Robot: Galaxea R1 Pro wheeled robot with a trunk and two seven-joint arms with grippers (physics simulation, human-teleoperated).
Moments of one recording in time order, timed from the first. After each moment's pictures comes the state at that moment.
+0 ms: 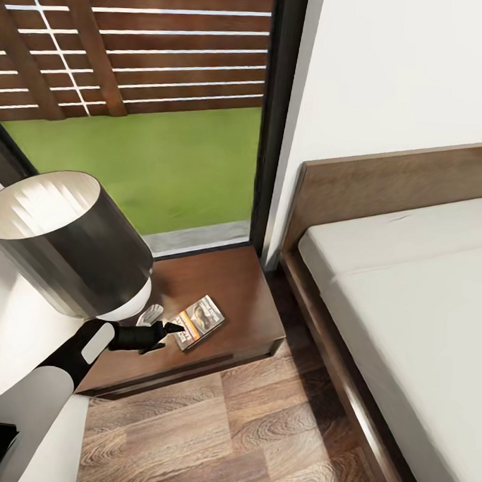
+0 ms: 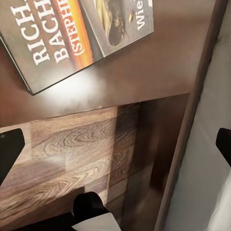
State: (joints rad) left arm -0.86 0.20 -0.09 -0.51 0.65 0.84 -0.46; right arm -0.12 -0.10 0.21 -0.35 -1.07 -0.20 0.81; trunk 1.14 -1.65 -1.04
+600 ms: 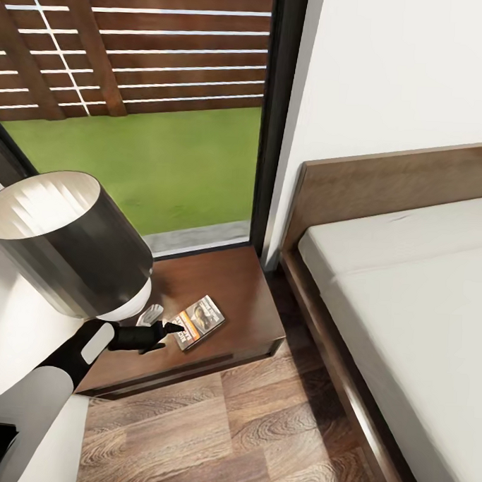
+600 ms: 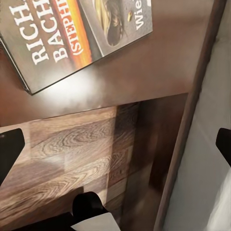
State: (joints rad) left arm -0.86 0.20 -0.09 -0.51 0.65 0.84 -0.47; right arm -0.12 -0.10 0.21 -0.35 -1.07 -0.20 0.81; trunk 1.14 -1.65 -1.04
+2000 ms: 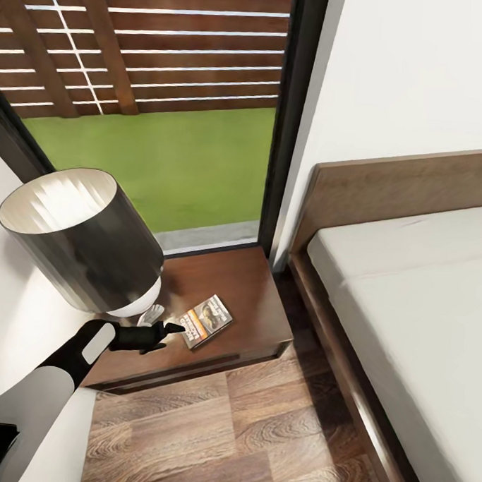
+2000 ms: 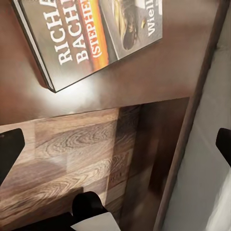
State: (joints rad) left arm -0.86 0.20 -0.09 -0.51 0.65 0.84 -0.47; right arm -0.12 -0.10 0.21 -0.35 -1.07 -0.19 0.81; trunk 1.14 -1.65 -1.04
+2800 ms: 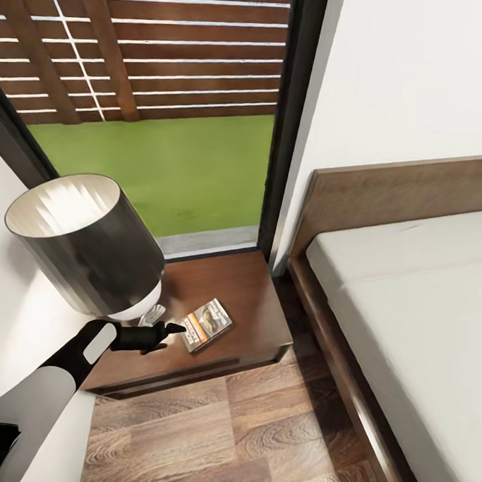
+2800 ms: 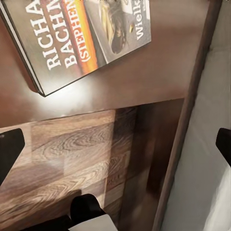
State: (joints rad) left arm -0.86 0.19 -0.09 -0.51 0.65 0.84 -0.46; right arm -0.12 -0.10 0.21 -0.35 -1.07 -0.19 0.81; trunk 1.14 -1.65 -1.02
